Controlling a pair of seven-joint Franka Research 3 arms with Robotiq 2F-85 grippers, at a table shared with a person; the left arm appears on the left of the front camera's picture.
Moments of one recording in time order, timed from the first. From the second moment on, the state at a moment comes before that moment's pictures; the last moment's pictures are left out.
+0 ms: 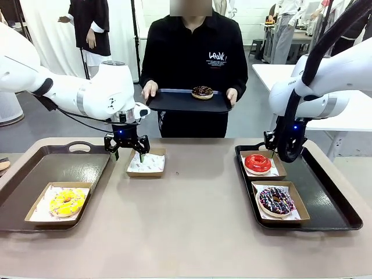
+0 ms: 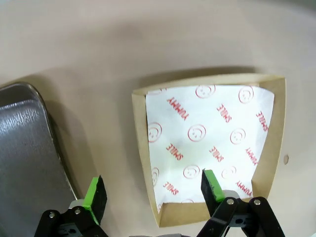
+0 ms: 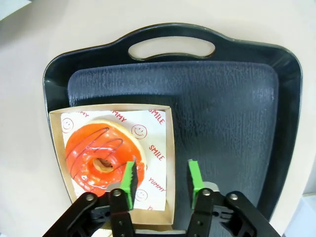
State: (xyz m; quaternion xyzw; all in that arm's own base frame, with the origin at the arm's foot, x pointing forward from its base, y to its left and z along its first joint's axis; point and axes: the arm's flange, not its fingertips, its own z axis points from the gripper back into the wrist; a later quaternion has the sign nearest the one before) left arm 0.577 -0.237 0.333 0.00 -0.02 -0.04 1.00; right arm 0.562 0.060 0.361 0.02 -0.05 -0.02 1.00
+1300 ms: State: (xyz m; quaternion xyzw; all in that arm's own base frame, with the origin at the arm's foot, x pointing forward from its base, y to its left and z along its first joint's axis) left arm 0.583 -0.234 0.324 -0.01 -0.04 -0.02 1.00; right arm 0.564 0.061 0.361 0.02 -0.05 -0.02 1.00
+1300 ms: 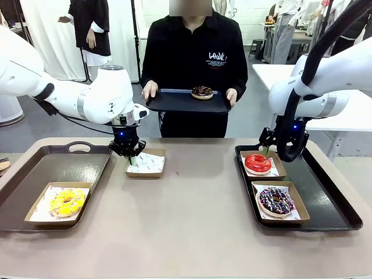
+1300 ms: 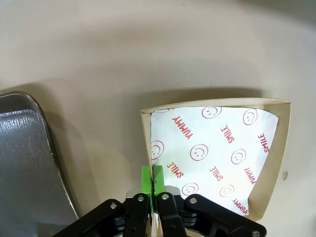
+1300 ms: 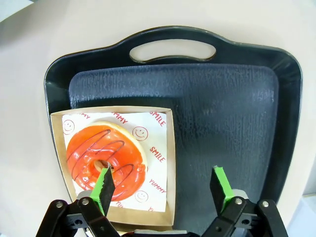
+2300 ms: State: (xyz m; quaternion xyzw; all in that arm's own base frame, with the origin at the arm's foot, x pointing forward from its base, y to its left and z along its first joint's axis) left arm 0.550 -0.249 0.462 -0.05 -0.05 -0.04 1.00; right arm 0.432 -0.133 0.416 0.41 -0.08 0.03 0.91
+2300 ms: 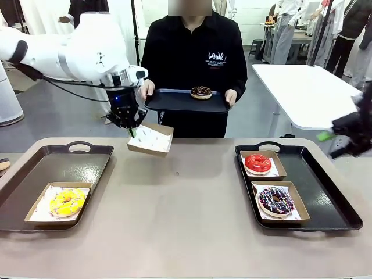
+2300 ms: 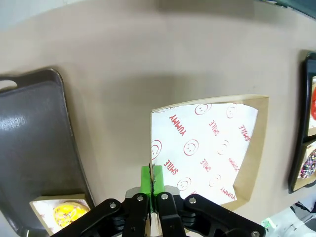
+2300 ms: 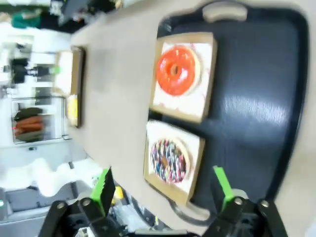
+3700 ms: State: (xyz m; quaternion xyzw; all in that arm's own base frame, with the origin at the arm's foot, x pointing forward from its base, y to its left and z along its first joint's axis) left arm 0.575 -0.257 0.491 -0.06 -0.06 -0.03 1.00; right arm 0.383 -0.271 0.368 0.61 -0.16 -0.04 0.78
